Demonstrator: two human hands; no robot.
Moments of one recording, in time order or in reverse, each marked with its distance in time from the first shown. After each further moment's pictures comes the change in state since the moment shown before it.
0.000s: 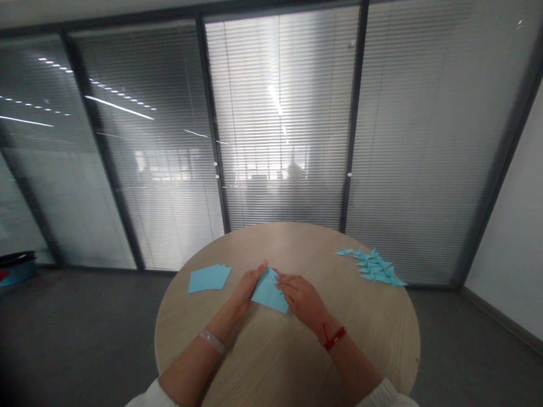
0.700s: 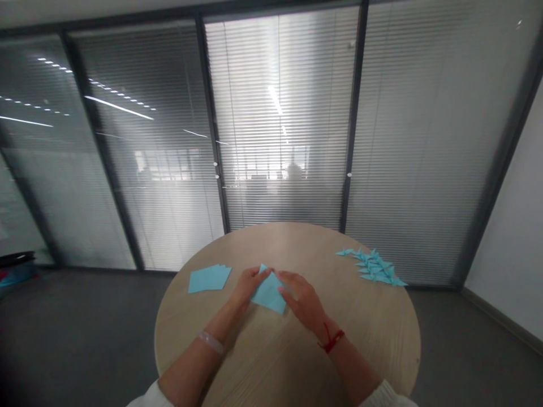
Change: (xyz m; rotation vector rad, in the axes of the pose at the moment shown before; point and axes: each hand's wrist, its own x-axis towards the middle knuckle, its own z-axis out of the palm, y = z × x) left_hand 0.005 -0.001 -0.007 0.265 0.091 0.120; right_hand 0.001 -0.009 -0.003 0.254 0.068 0.280
